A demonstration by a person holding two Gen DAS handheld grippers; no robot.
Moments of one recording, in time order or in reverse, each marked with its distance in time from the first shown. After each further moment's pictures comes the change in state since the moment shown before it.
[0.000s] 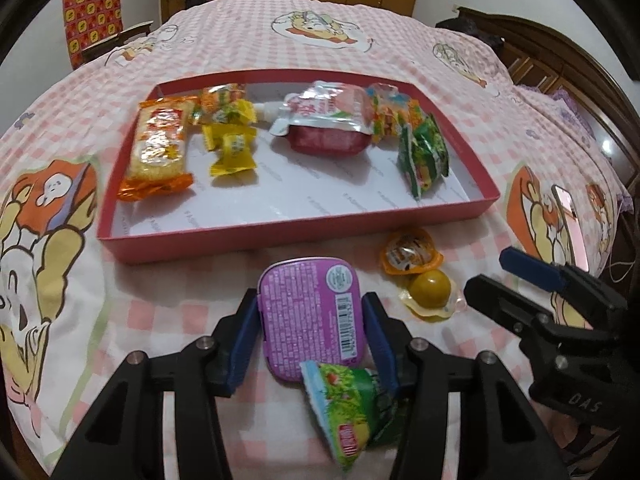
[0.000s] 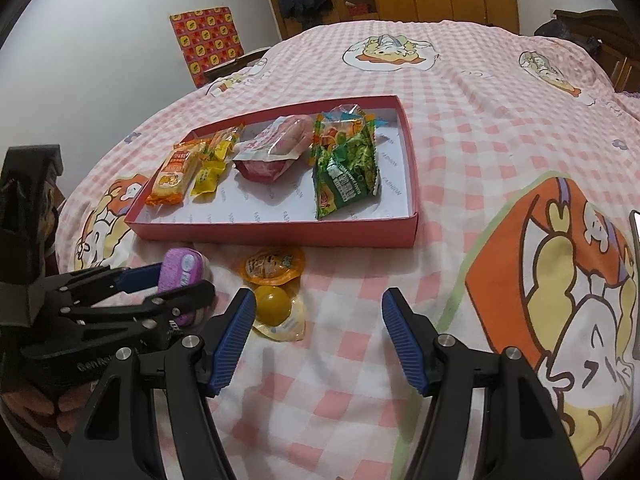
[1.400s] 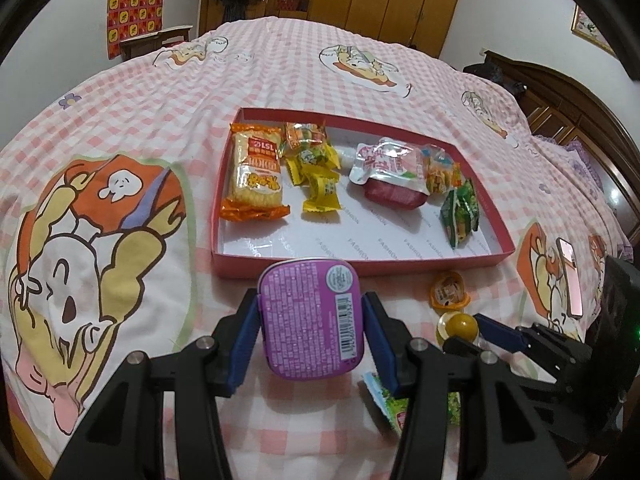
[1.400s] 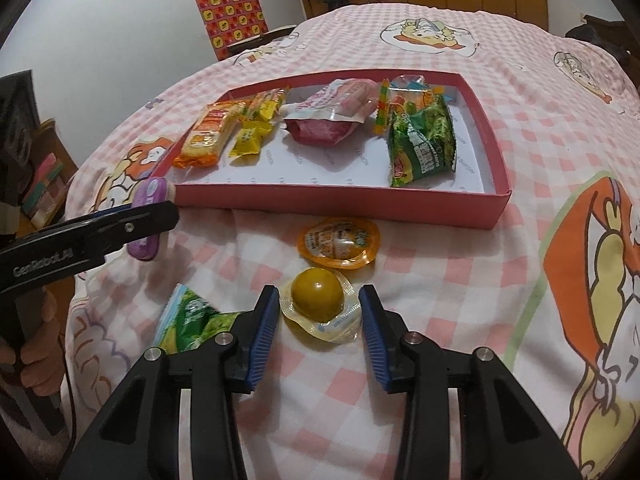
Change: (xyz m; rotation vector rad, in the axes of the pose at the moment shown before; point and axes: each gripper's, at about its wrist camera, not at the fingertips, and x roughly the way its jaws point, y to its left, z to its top) left arm -0.039 0.053 0.005 -0.120 -0.100 0.018; right arm 0.021 0.038 -0.009 -0.066 0.068 0.058
